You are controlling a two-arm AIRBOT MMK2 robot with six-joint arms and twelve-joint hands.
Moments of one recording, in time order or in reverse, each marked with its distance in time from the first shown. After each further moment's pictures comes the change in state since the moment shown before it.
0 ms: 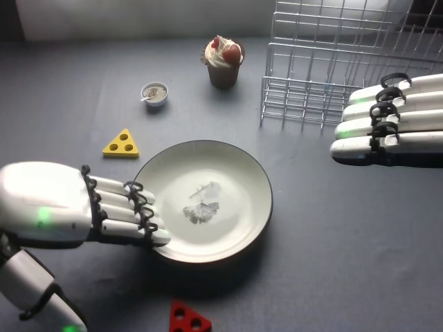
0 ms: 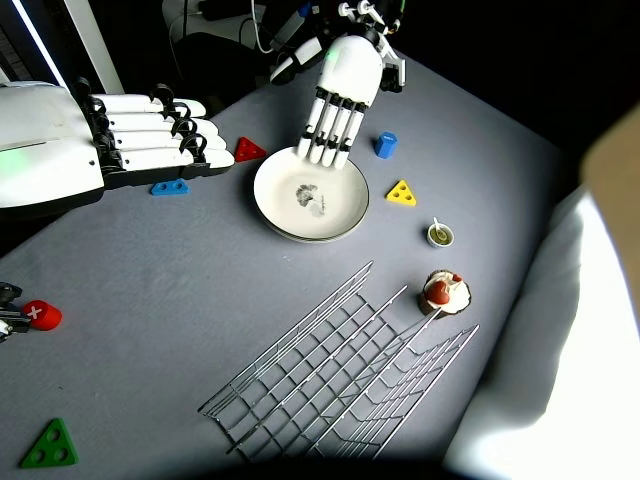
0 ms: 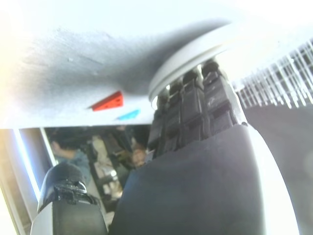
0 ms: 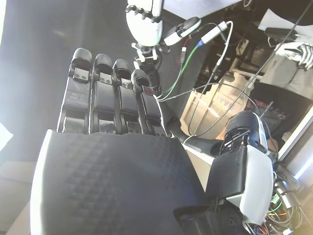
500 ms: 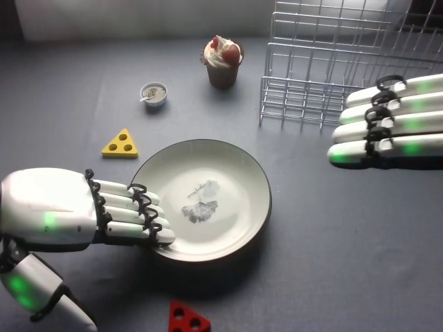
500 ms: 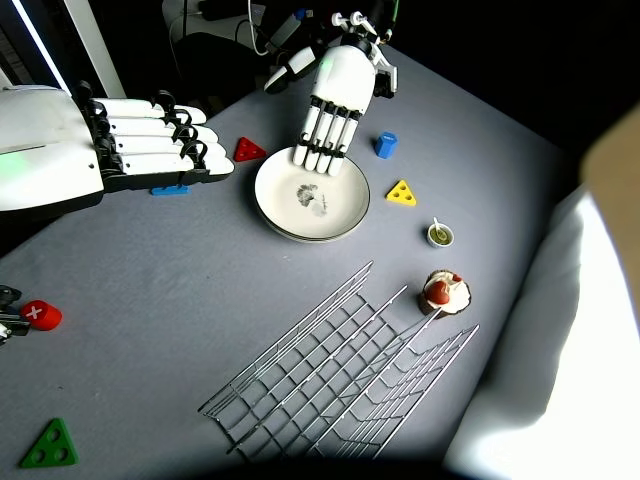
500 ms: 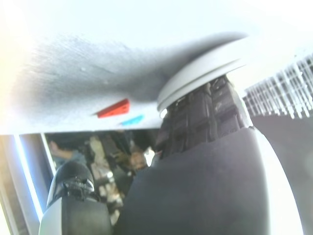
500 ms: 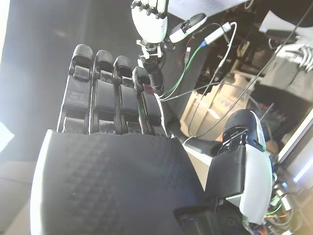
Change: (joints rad) left arm 0.027 -0.025 0.008 -0.013 0.025 0.003; right arm 0.001 -0.019 0.007 -0.008 -0.011 -0.041
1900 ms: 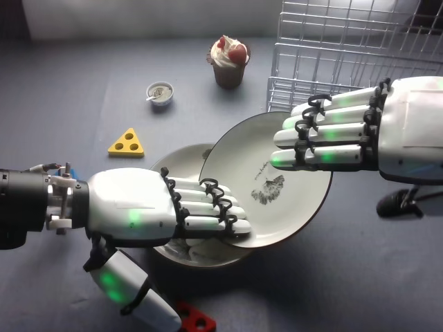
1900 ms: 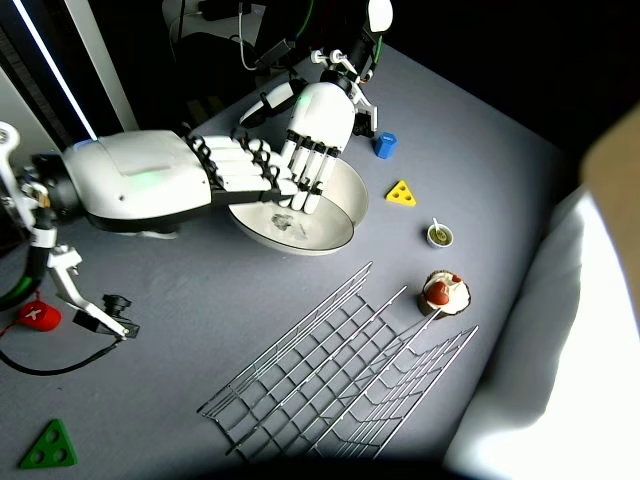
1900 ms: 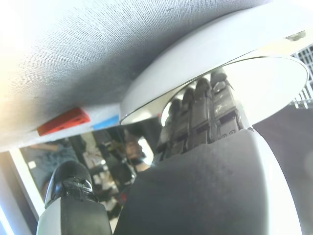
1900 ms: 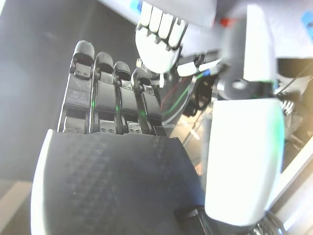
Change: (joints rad) left arm -0.092 -0.190 0.033 -0.001 0.073 -0.003; right arm 0.027 -0.246 0.123 0.035 -0.176 -0.204
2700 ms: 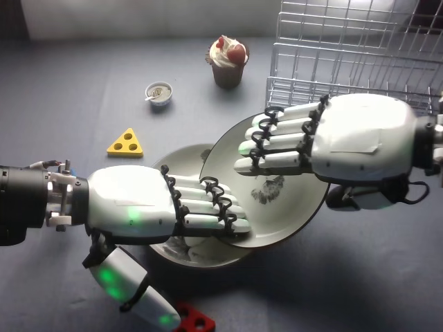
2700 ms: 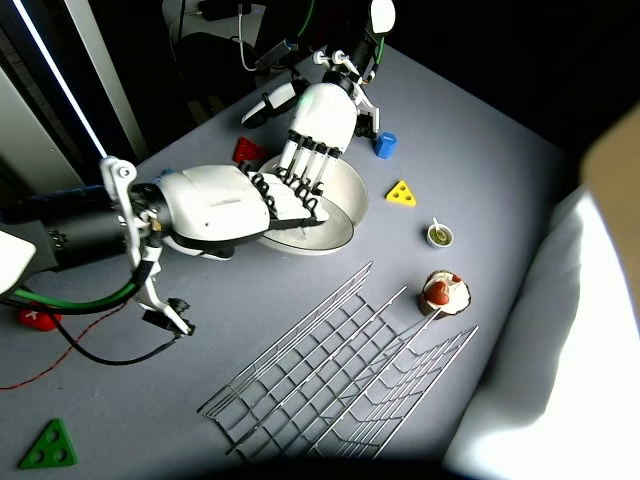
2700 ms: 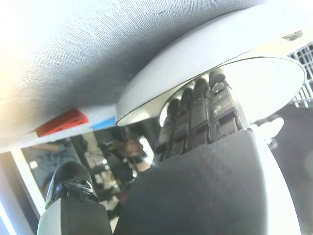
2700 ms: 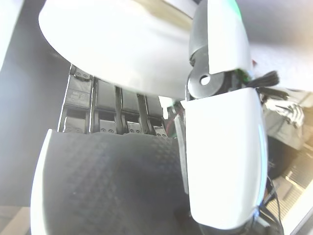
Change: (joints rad) left arm -0.005 -0.005 0.013 0.005 -0.007 -0.001; right arm -0.001 -0.215 0.126 0.066 -0.118 -0.031
